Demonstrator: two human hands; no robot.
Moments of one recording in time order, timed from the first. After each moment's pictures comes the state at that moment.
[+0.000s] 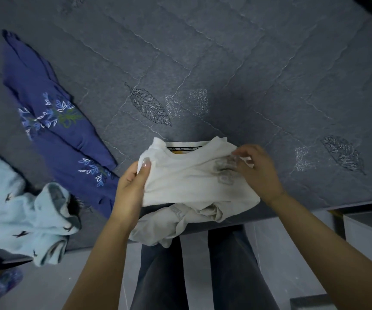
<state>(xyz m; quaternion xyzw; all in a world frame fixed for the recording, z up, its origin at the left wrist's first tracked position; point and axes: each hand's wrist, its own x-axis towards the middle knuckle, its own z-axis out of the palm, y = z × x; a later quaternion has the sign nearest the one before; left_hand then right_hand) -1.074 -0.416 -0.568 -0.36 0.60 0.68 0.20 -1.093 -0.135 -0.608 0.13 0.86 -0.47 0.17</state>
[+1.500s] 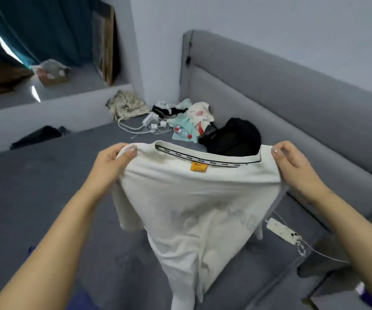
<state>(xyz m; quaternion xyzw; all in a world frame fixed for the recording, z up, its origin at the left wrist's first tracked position) -1.273 -0.349 -0.149 0.16 0.75 0.63 0.08 -1.104 0.026 -0.141 0.13 0.84 -0.49 -0.19</state>
